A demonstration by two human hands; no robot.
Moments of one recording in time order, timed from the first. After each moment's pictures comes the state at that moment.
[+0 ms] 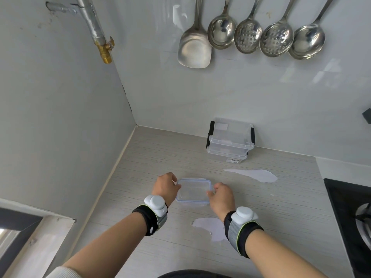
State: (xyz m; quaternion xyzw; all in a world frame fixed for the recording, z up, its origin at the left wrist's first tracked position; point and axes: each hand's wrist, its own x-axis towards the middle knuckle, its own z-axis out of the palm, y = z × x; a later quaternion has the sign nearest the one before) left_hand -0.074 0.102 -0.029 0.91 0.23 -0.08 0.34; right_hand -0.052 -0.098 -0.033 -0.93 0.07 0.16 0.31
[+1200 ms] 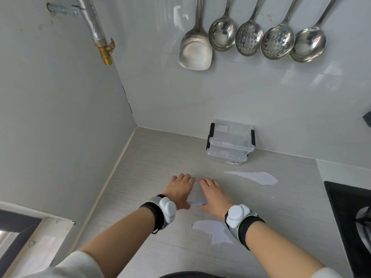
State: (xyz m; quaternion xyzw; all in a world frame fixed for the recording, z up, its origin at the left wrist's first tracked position) left_hand -0.060 0.076 -0.025 0.98 -0.13 -0.14 0.04; right_hand -0.036 -0.098 -0.025 -0.94 -0.28 0.18 0.09
